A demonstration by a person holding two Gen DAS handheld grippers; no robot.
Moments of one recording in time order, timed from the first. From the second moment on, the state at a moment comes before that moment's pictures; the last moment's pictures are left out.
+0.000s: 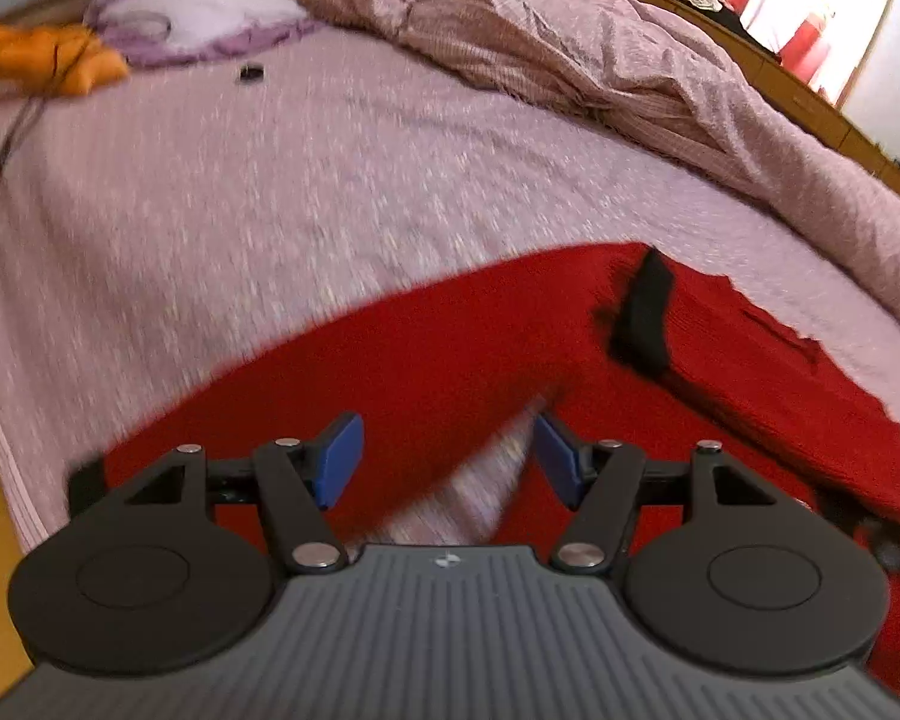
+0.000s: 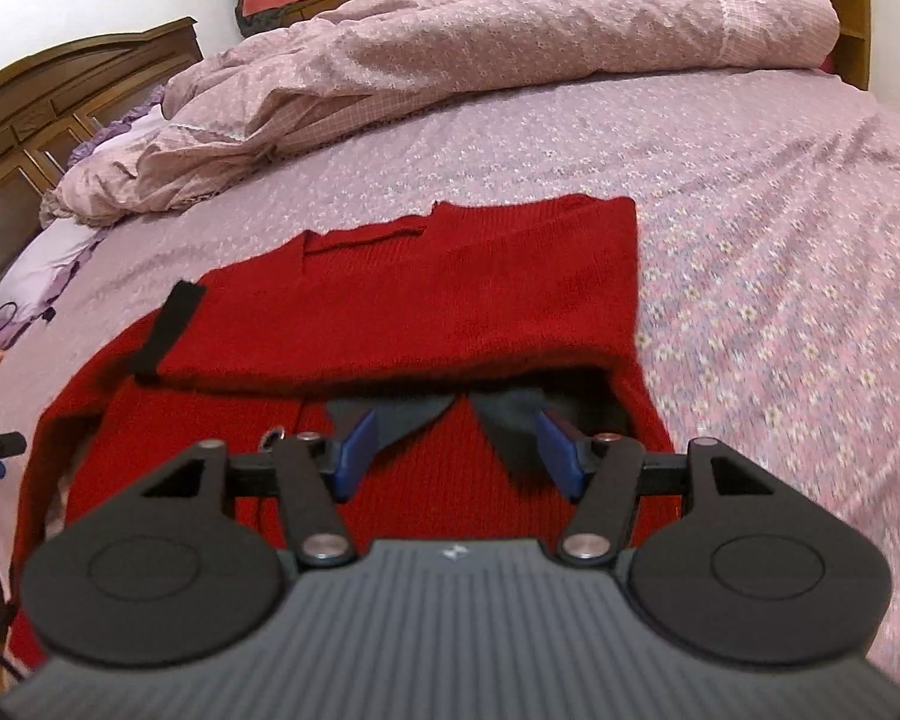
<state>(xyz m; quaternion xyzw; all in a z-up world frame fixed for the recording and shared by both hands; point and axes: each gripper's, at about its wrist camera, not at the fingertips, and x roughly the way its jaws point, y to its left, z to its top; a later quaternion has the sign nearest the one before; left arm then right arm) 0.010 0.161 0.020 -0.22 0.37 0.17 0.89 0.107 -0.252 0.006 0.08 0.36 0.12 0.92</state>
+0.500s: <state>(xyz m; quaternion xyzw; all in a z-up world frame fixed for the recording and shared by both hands) -0.005 0.159 -0.015 -0.37 0.33 0.16 0.86 0.084 -0.253 -0.016 0.08 0.38 0.10 0.91</state>
